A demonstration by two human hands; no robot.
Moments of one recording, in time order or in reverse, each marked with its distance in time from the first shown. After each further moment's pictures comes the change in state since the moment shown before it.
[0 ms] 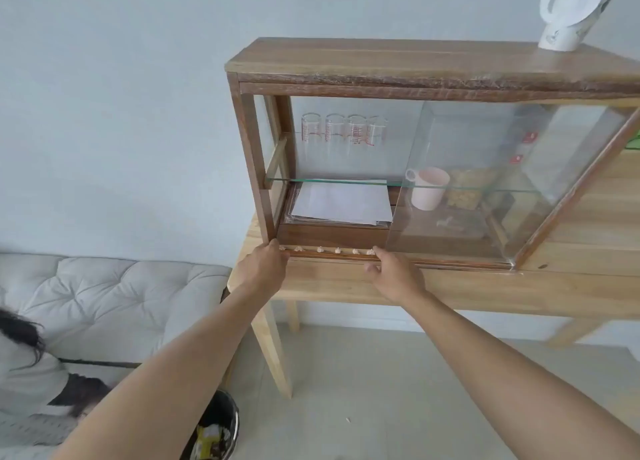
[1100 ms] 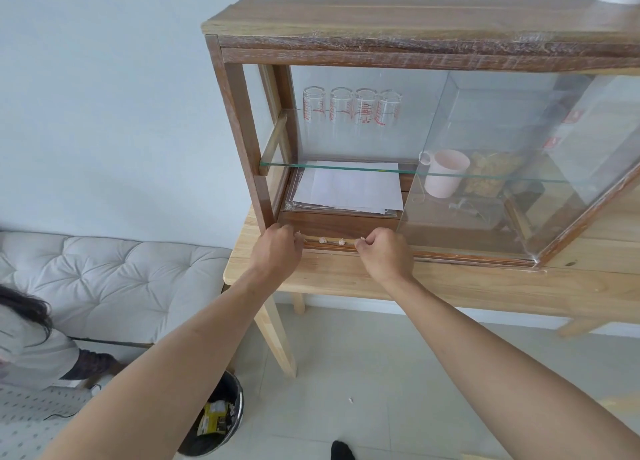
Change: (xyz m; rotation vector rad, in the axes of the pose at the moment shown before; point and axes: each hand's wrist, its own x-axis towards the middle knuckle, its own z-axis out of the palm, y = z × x) left_hand 0.023 0.025 0.009 -0.167 0.059 0.064; right_hand 0.031 -0.036 0.014 0.295 0.160 0.151
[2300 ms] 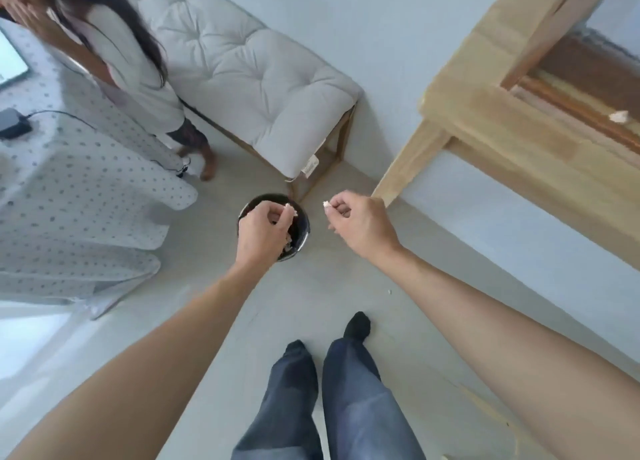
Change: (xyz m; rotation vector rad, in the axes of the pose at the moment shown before) left_hand -0.272 -0.275 0.102 -0.569 0.170 -0.927; right_hand -0.189 -0.042 0.294 0.136 -0.738 -0.487
